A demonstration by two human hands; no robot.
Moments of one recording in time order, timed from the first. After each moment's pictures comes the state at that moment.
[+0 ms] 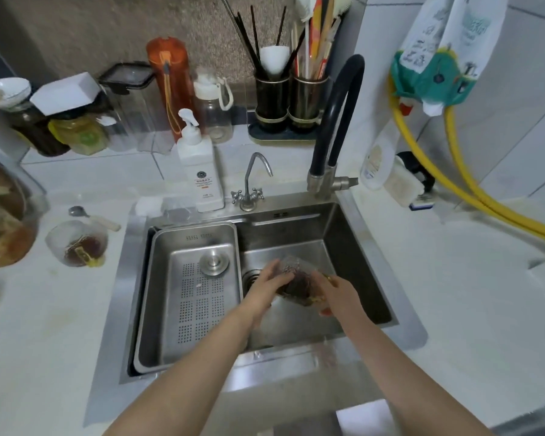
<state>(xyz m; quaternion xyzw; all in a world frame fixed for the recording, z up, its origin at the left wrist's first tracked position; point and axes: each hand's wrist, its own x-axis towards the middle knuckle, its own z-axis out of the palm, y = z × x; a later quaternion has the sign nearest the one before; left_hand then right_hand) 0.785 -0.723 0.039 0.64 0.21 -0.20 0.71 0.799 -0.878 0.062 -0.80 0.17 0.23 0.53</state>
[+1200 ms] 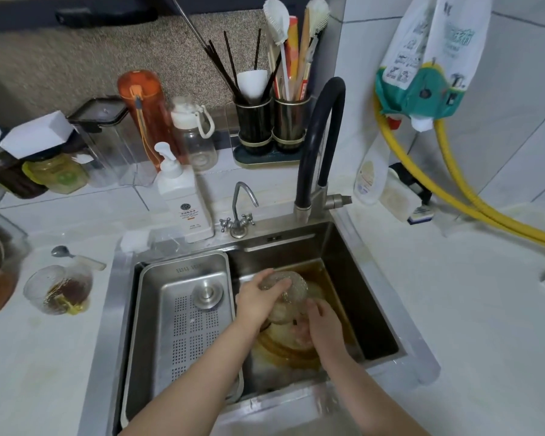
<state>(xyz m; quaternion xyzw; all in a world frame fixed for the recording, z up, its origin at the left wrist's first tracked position) 0.844 -0.718 0.038 0.74 0.25 -0.11 0.62 0.815 -0.862 0.038 -0.76 0.19 0.20 0.59</state>
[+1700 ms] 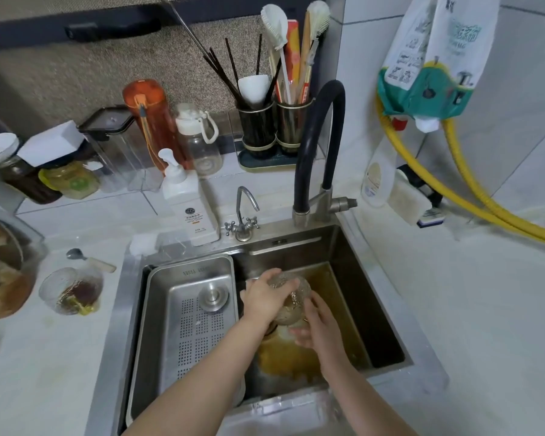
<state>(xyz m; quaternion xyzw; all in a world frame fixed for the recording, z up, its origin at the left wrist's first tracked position) 0.855 -0.737 0.055 0.83 0.26 -0.11 0.48 0.819 -0.858 0.021 -0.67 0.18 0.22 0.69</state>
